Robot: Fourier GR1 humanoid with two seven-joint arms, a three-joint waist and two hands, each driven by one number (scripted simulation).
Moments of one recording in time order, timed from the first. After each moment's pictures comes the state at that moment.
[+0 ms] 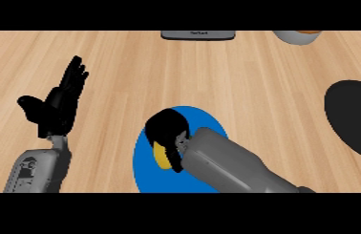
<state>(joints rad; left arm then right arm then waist) -0.25 0.19 0.07 -1.46 0.02 0.08 0.08 -0.83 0.00 0.86 -1.04 0.53 0.43 0.36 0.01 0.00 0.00</state>
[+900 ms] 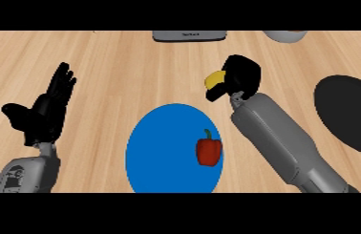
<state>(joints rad) -0.19 0.21 0.11 -1.47 0.03 0.07 0.07 -0.81 -0.20 0.51 -1.00 0.76 -0.16 0.99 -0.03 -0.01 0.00</state>
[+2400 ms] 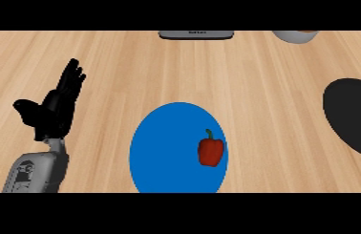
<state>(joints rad) -0.23 0.18 0.09 -1.47 0.01 0.07 0.07 -0.36 -0.68 -0.17 -1.10 0.76 -0.50 0.60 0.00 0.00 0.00</state>
